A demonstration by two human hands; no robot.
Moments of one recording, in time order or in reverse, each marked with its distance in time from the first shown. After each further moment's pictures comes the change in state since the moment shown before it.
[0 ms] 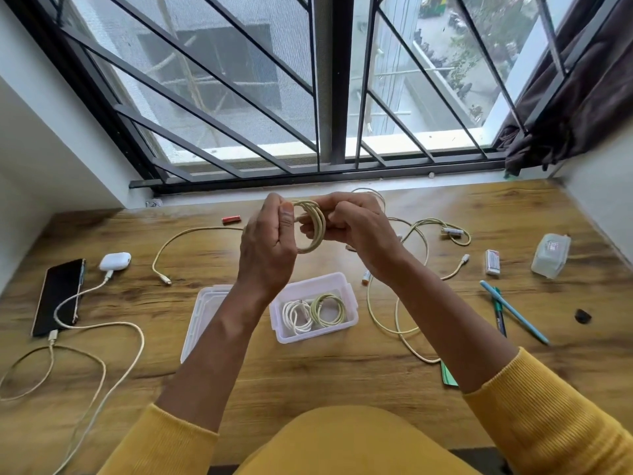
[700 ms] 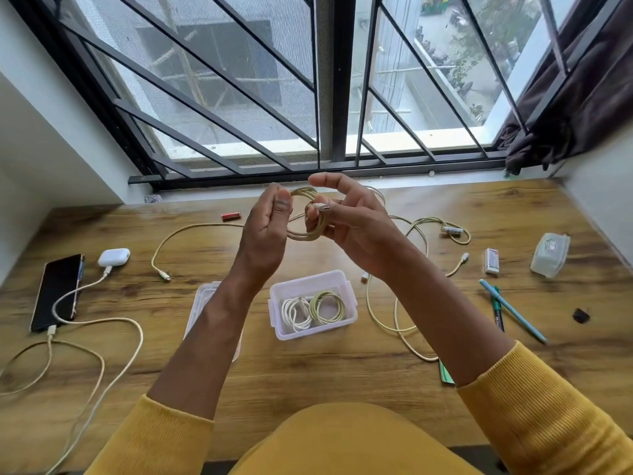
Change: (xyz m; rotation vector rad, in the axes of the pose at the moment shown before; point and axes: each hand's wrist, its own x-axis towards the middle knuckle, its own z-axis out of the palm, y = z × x) left_hand 0.009 0.009 -0.011 -0.335 -0.166 -0.127; right_hand 0.000 -0.007 0.002 0.330 -0.136 0.065
